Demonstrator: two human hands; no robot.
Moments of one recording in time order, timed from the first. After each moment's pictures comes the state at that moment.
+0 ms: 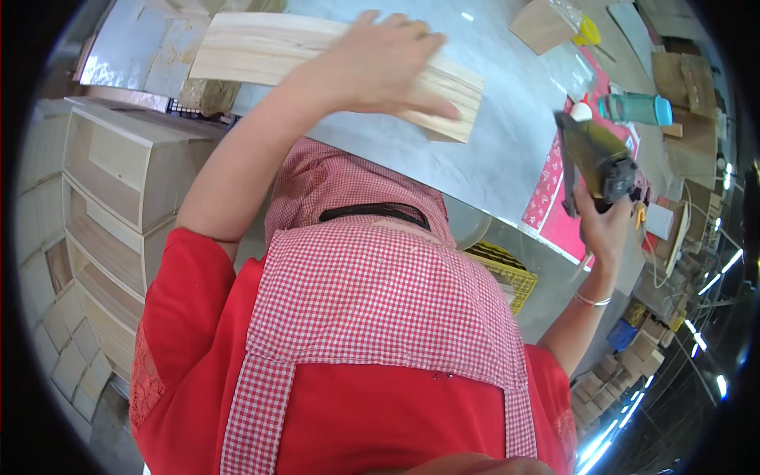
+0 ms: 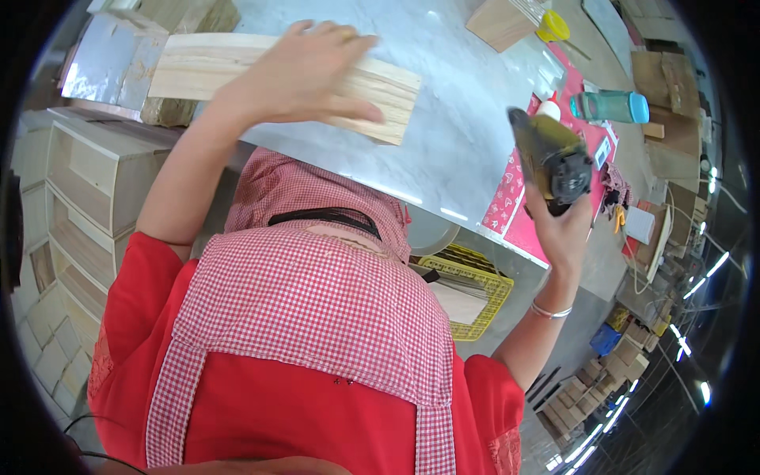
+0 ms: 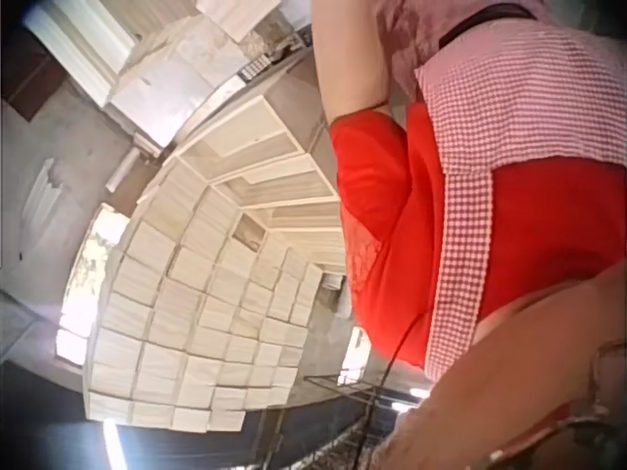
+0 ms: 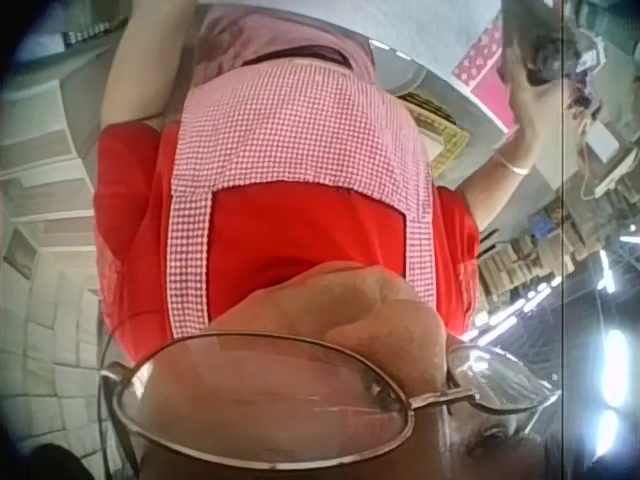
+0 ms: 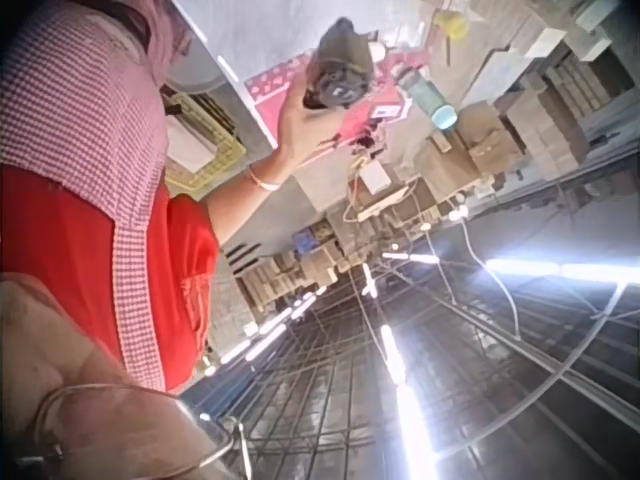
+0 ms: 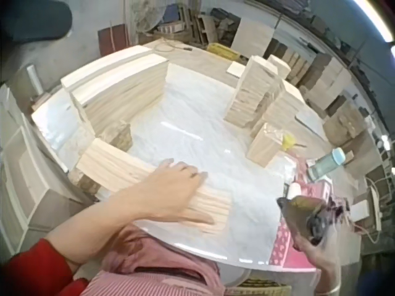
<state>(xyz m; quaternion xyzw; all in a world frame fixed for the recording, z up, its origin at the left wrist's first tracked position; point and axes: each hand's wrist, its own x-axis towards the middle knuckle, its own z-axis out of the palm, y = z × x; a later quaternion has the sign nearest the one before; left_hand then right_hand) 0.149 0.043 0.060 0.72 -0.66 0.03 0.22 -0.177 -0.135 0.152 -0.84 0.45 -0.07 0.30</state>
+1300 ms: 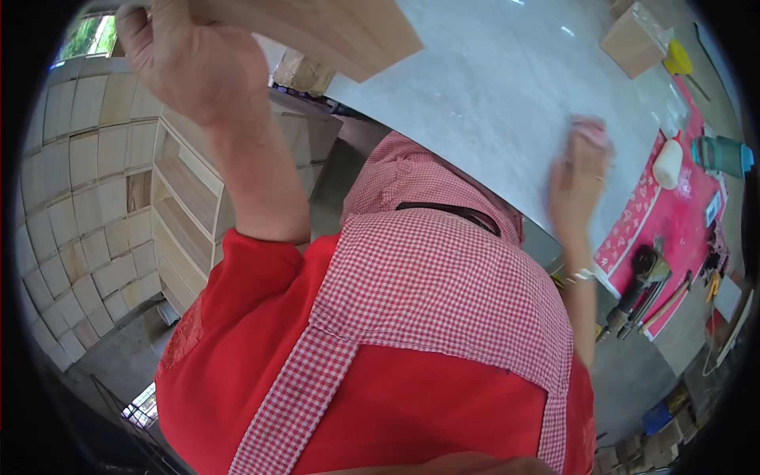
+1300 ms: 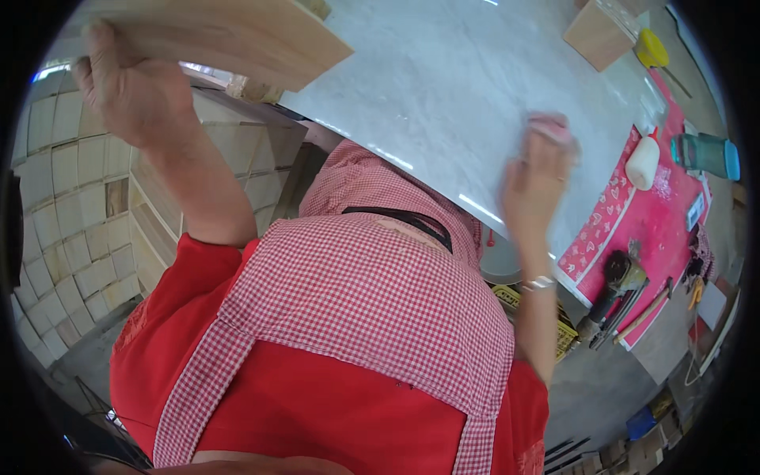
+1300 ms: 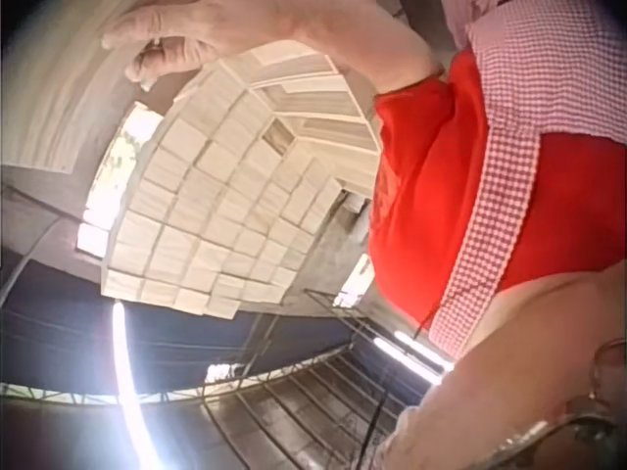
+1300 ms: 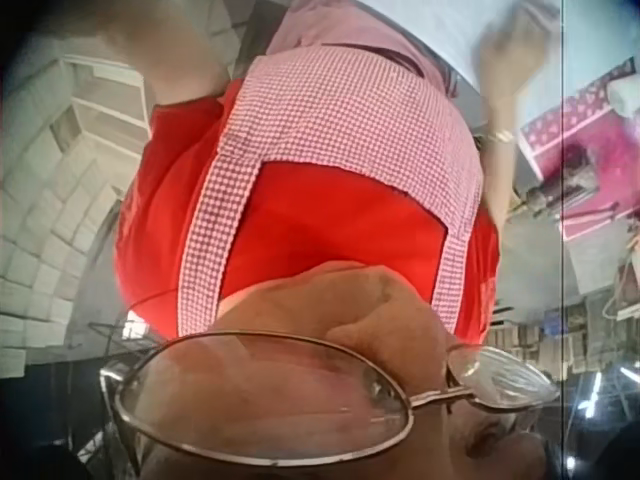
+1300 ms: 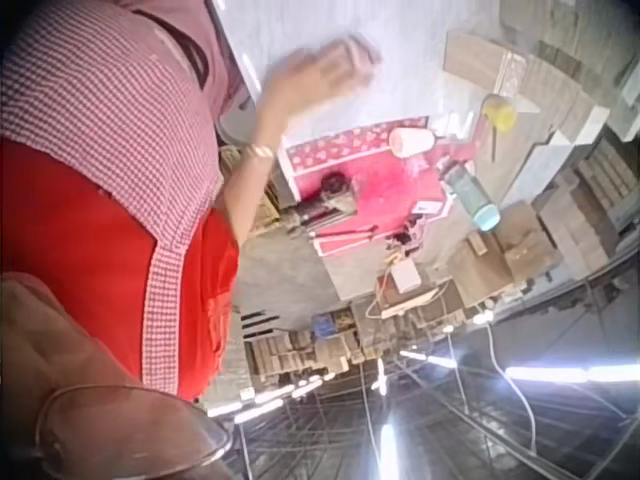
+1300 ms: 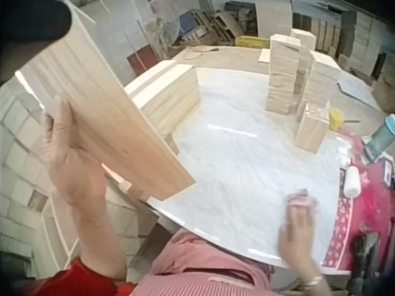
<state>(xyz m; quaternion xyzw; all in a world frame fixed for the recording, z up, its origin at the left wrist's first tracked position) 0.190 0.129 0.178 0.48 -0.28 0.23 0.80 -0.097 -0.097 -0.021 -0.95 0.20 -0.24 0.08</state>
